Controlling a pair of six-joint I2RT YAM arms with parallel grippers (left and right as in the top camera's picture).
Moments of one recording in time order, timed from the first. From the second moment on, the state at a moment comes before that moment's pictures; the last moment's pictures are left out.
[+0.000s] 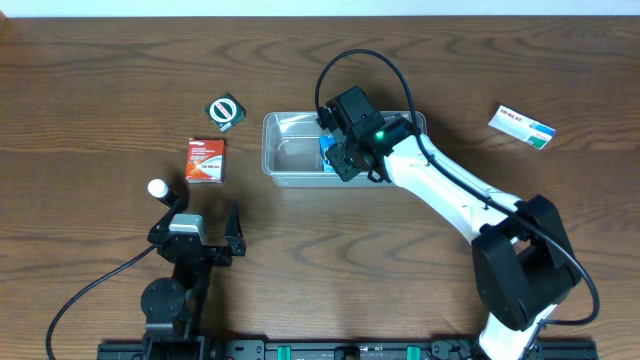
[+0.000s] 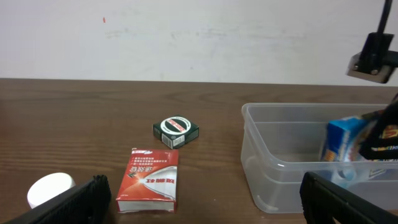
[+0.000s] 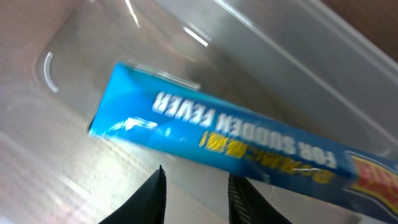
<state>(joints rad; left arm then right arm) -0.02 0.01 0.02 -0.11 0.09 -0.07 0.61 1.91 1.40 -0.62 0.03 -0.01</state>
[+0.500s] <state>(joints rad) -0.02 0.01 0.02 -0.11 0.09 -0.07 0.61 1.92 1.40 -0.50 0.11 -0.01</state>
